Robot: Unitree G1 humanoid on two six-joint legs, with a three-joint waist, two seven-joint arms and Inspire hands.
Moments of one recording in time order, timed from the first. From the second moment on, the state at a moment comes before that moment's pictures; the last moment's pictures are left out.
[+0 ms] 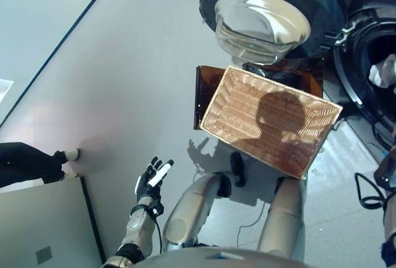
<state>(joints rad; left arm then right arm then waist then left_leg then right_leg) -0.03 0.06 -0.22 0.93 -0.75 -0.37 0.00 -1.00 -0.92 -0.44 1.34 1.33 -0.44 -0.46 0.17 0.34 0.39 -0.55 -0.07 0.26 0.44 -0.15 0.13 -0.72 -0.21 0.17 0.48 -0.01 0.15</state>
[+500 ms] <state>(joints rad) -0.02 0.06 -0.22 0.91 -0.75 -0.37 0.00 -1.09 -0.96 -0.40 1.41 1.32 -0.43 -0.48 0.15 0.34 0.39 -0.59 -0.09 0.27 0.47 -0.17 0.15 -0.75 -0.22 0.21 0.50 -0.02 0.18</state>
